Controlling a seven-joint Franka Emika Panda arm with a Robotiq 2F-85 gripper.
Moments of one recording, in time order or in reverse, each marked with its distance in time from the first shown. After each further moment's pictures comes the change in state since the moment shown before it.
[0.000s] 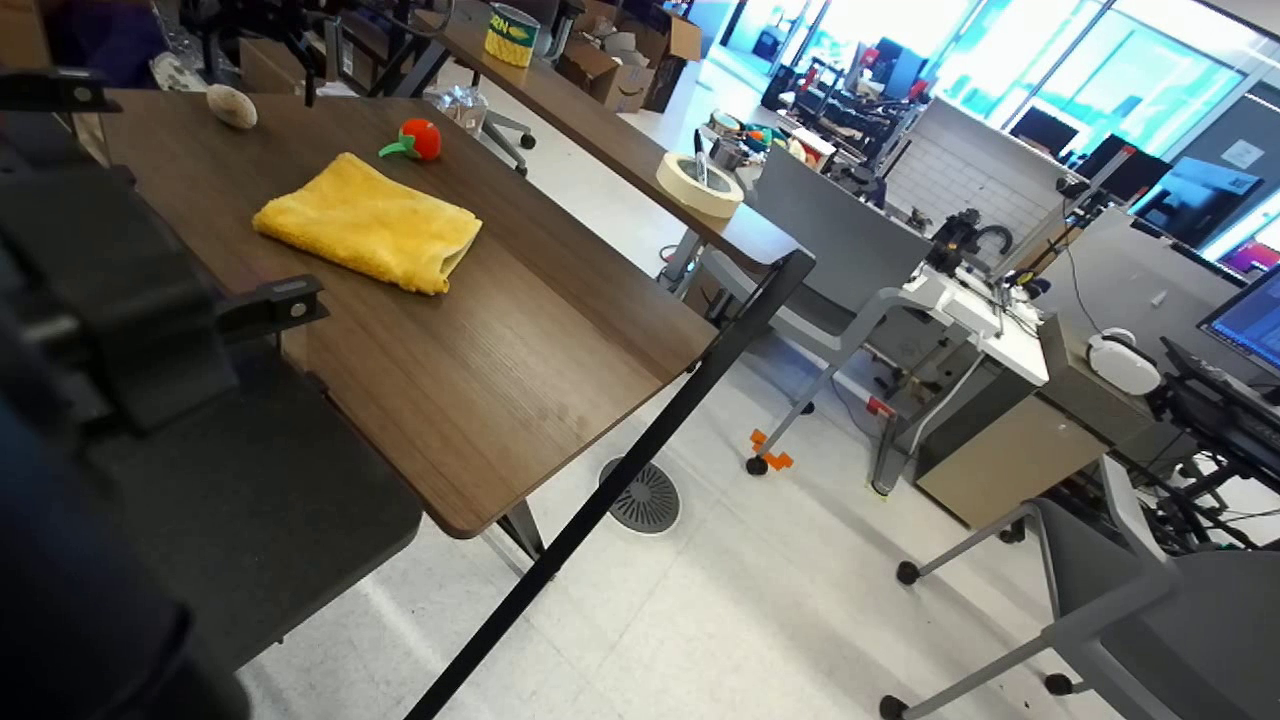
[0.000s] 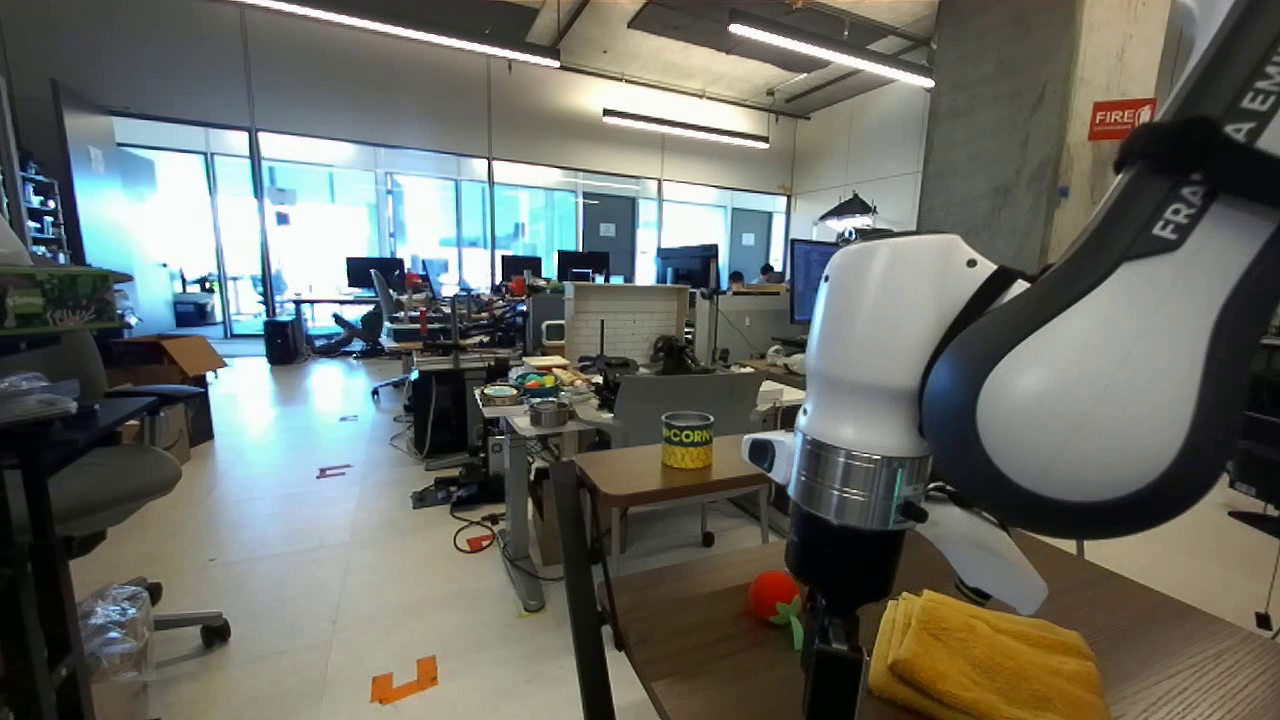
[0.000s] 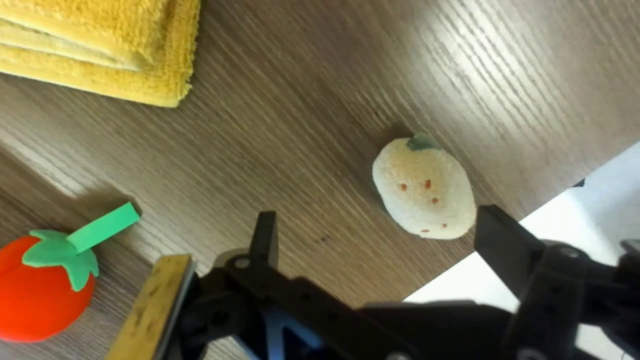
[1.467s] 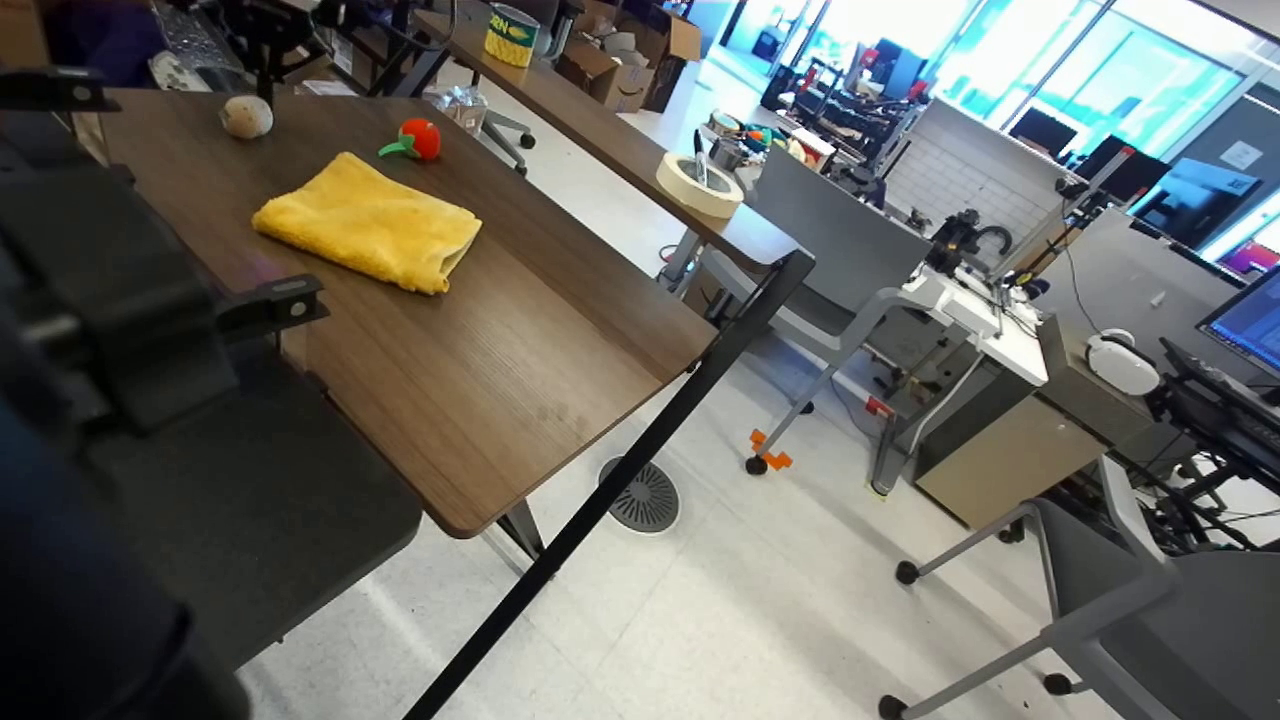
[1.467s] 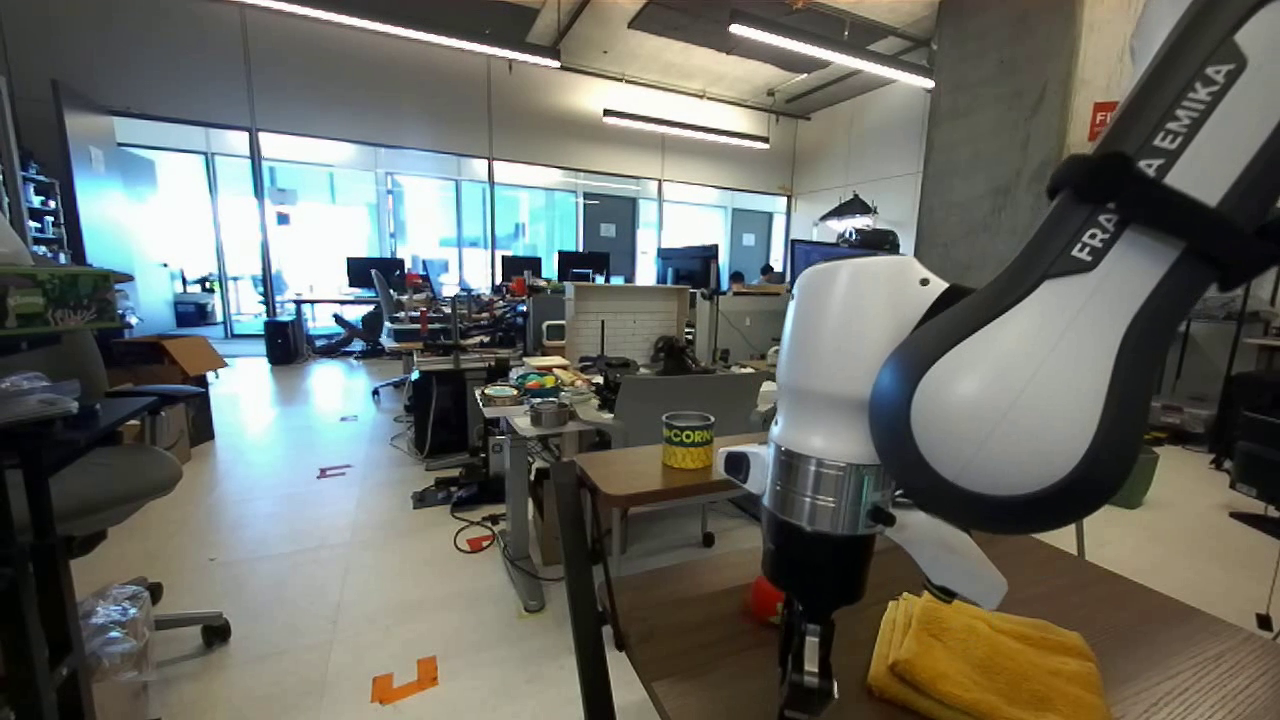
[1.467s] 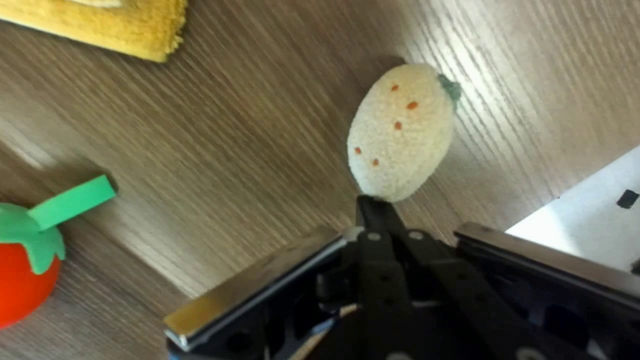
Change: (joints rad) arm -0.040 0.067 0.046 0.094 0.007 -0.066 -0.082
